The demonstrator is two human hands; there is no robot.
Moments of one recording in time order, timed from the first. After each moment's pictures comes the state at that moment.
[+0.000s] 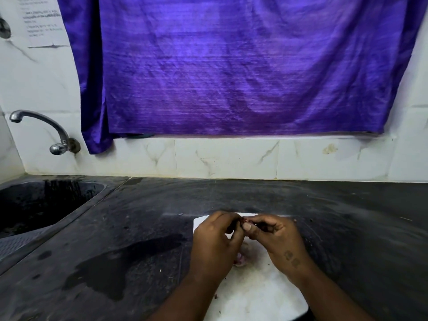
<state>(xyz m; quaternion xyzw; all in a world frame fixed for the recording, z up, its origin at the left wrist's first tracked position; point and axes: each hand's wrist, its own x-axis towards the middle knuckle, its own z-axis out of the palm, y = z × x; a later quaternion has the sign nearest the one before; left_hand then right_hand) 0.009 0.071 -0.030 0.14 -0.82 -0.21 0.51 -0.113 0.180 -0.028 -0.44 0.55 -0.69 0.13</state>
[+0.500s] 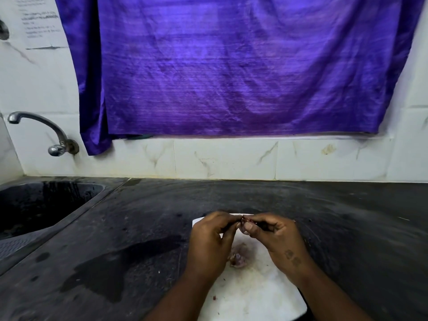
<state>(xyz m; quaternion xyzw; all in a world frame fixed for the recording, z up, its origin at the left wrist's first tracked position) 0.010 0.063 -0.028 0.09 -0.82 -0.26 0.51 -0.118 0.181 -0.029 -0.43 0.56 -0.70 0.12</state>
